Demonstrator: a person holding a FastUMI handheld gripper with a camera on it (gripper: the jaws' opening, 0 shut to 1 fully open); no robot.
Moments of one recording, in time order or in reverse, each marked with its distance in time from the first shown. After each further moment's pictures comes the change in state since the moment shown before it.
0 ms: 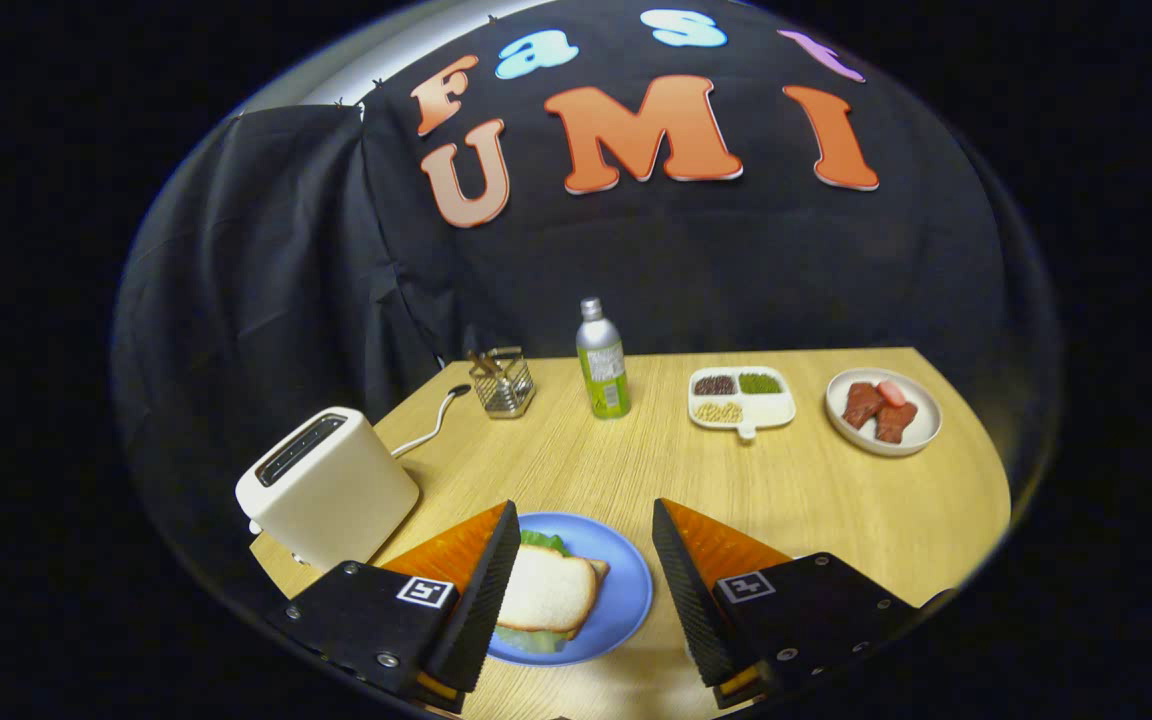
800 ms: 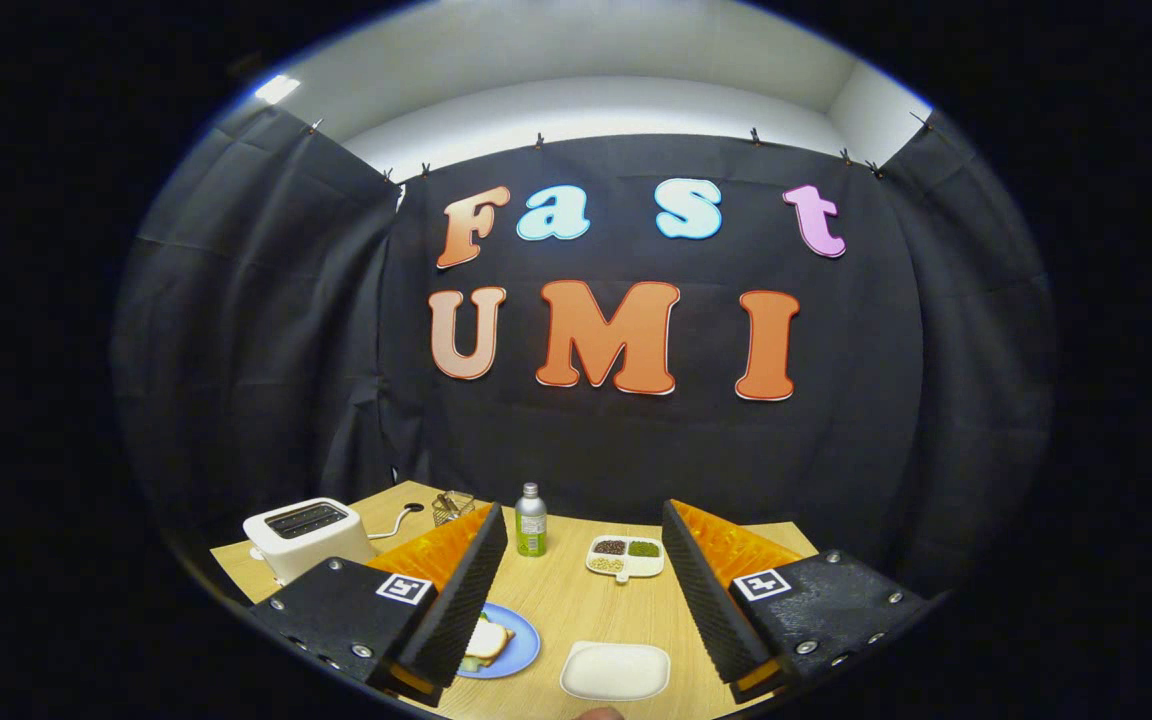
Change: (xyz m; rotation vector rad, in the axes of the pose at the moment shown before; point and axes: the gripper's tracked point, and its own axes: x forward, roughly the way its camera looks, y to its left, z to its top) arm -0.167 -0.028 0.129 -0.182 -0.395 -0.164
